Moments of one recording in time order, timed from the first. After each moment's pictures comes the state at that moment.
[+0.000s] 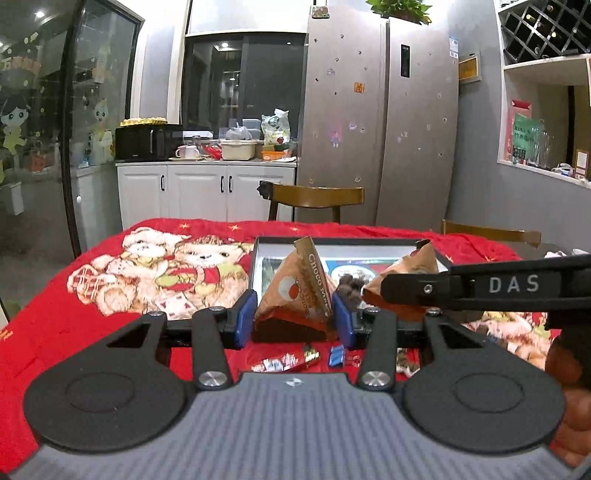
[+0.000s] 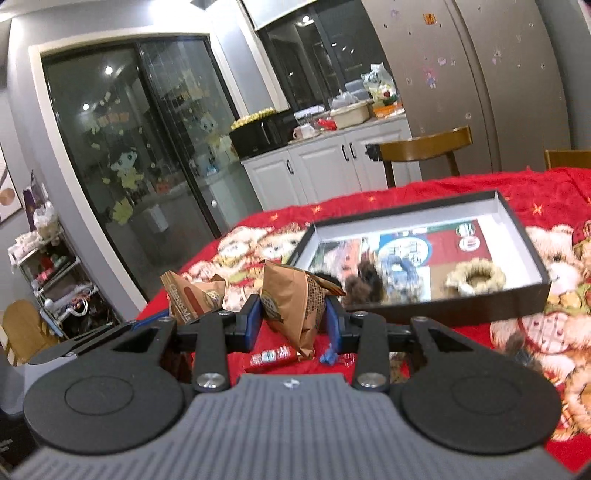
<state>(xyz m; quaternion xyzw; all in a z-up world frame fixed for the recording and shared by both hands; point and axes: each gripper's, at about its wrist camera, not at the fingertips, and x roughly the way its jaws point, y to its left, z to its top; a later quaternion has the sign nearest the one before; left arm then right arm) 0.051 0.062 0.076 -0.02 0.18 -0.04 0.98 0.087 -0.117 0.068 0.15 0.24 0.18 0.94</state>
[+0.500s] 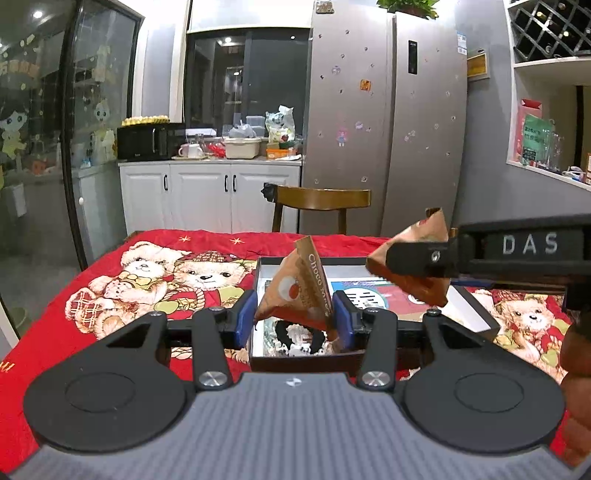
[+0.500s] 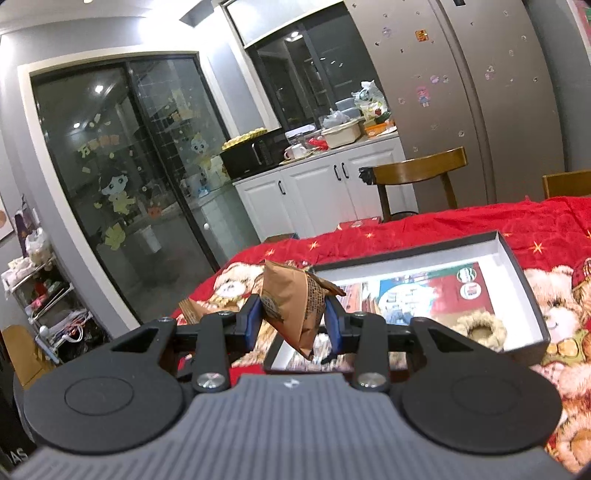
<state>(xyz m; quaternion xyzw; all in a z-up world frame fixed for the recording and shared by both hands) 0.095 0.060 0.112 -0.02 0.19 -0.03 0.98 0.124 -0.114 0.108 0.16 0.22 0.16 0.95</state>
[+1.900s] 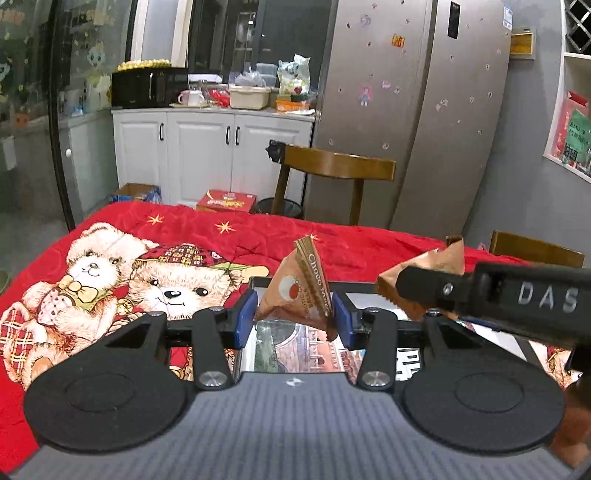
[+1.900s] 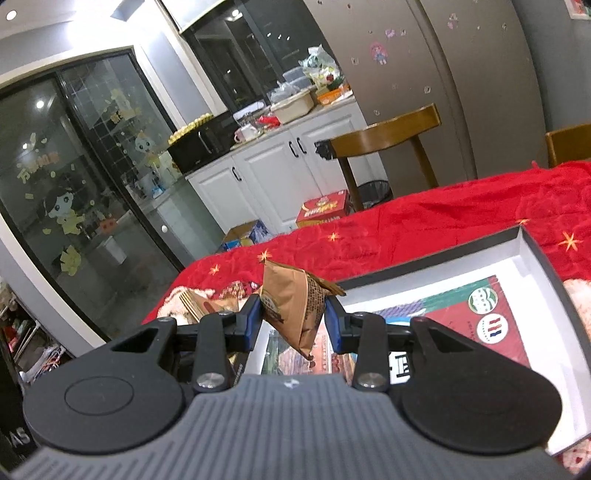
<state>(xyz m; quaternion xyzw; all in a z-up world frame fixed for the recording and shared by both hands) 0.301 0.083 0.089 -0.06 0.27 -0.03 0.96 0.280 -0.125 0.066 0.21 0.28 0.11 0.93</state>
